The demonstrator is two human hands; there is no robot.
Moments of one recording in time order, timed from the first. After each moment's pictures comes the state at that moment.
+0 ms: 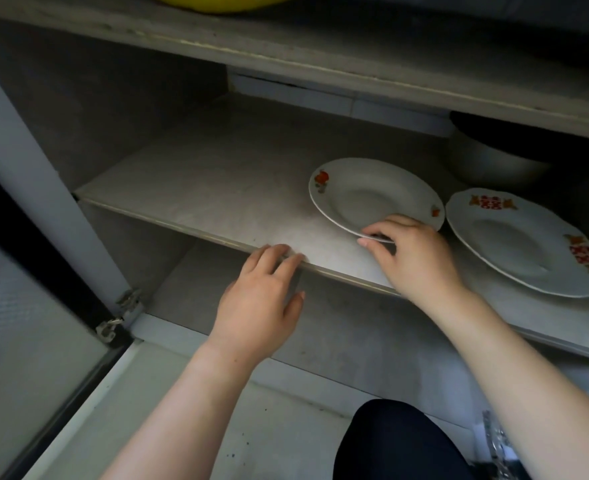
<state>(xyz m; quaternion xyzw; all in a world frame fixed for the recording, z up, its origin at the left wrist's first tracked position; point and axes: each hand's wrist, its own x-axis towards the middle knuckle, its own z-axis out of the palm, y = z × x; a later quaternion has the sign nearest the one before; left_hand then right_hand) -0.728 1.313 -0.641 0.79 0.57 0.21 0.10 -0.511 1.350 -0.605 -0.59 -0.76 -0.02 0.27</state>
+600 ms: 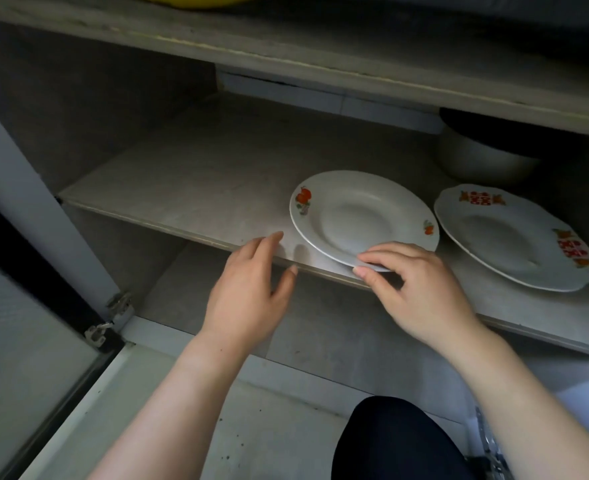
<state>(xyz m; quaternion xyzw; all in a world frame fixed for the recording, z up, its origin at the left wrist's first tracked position) -0.720 1.320 -0.633 0.73 0.59 0.31 0.15 -0.508 1.306 -0.607 -0.58 -0.76 0.03 0.29</state>
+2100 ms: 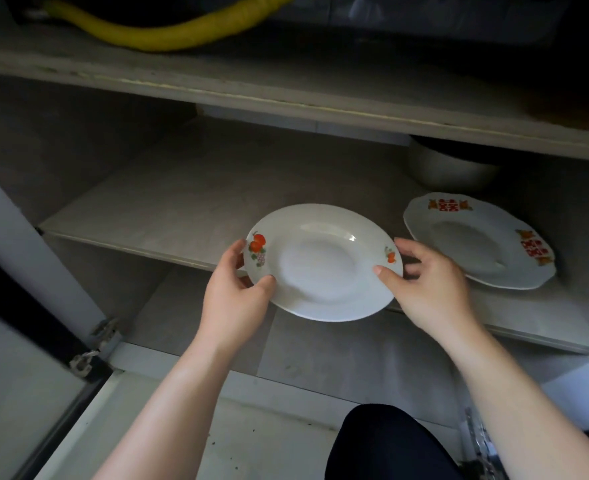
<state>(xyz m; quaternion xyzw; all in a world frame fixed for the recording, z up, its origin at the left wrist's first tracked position) -0.703 1.321 -0.615 0.52 0.59 0.46 0.40 -0.474 1.304 -0.608 -0.68 -0.57 0.17 0.44</state>
